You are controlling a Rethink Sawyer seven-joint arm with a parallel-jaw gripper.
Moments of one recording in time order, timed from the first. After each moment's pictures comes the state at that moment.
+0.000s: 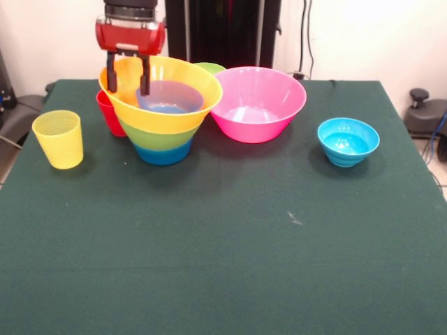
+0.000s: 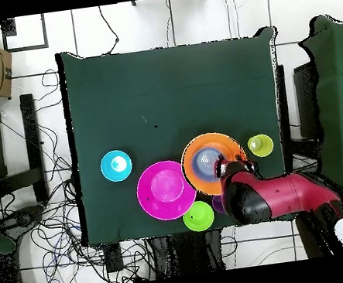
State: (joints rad) arm -0.83 -0.84 0.32 2.03 -0.81 0.14 2.08
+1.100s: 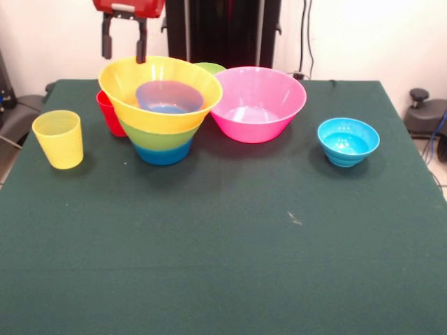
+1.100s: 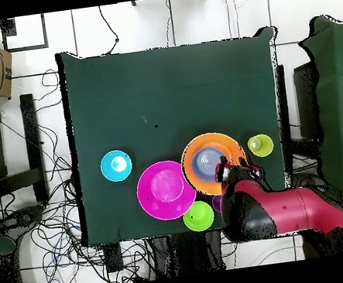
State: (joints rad) arm -0.87 -1.02 0.38 2.16 -0.71 0.14 2.08
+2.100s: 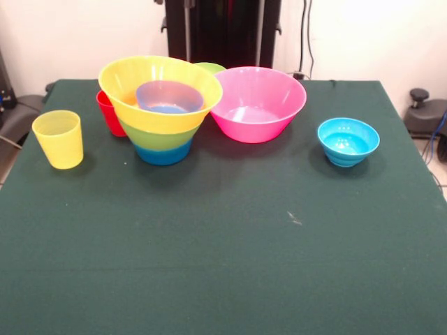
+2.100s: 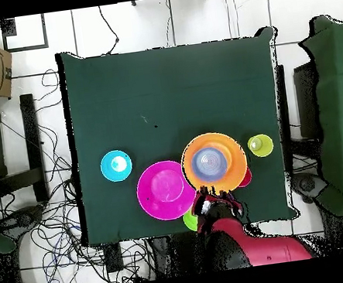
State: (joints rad) arm -0.93 -1.36 0.52 2.51 -0.37 0.16 2.08
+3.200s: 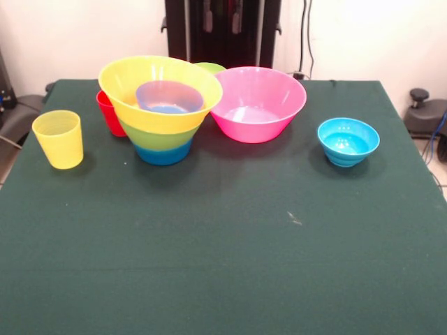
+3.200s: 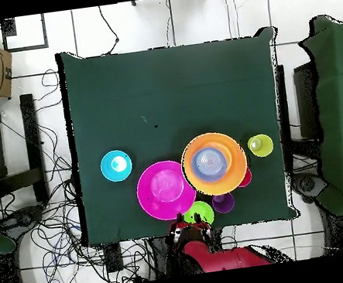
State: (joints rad) arm -0.48 -0.96 -0.01 2.43 -0.64 -0.15 2.08
